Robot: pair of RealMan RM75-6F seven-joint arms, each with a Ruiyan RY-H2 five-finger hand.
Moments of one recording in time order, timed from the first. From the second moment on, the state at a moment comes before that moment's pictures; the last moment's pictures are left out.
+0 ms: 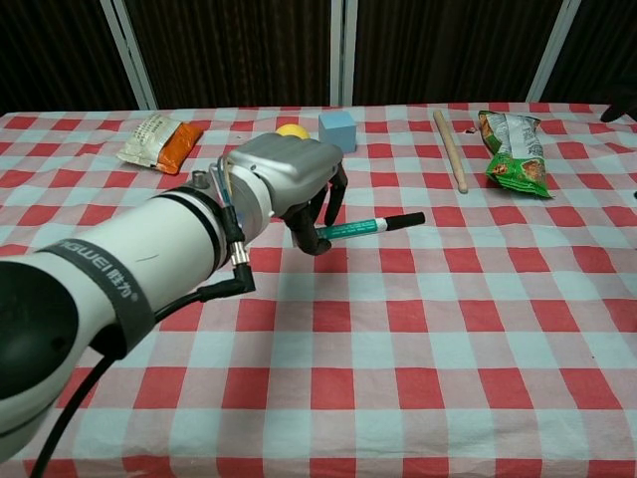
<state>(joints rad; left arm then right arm) -0.98 -1.97 -0.30 -1.55 0.65 1.21 1.03 0.29 -1.35 0.11 -1.62 -1.52 1.30 -0.28</state>
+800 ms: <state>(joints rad) -1.04 -1.92 -0.31 -1.62 0.63 1.23 1.04 0.54 -1.62 0.15 -1.50 -1.46 1.11 -0.43</state>
